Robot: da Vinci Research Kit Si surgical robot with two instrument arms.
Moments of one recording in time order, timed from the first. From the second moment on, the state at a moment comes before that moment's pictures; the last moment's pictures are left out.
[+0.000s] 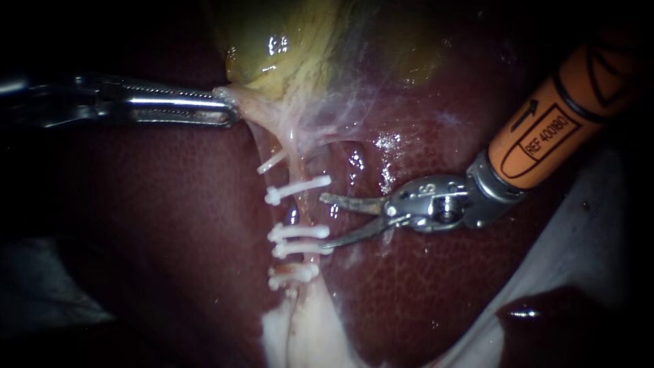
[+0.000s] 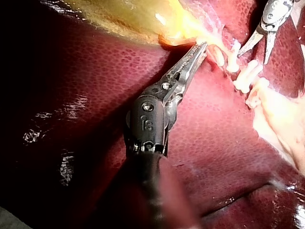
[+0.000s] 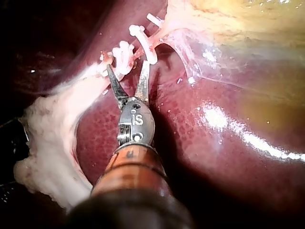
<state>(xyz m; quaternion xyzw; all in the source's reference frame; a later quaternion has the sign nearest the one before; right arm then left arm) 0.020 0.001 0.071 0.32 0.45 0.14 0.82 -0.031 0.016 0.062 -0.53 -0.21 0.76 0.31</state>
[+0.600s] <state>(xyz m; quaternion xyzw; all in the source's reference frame) 0.024 0.002 0.073 0.39 0.51 0.14 0.75 -0.031 0.016 0.062 -0.53 -0.21 0.76 0.31</state>
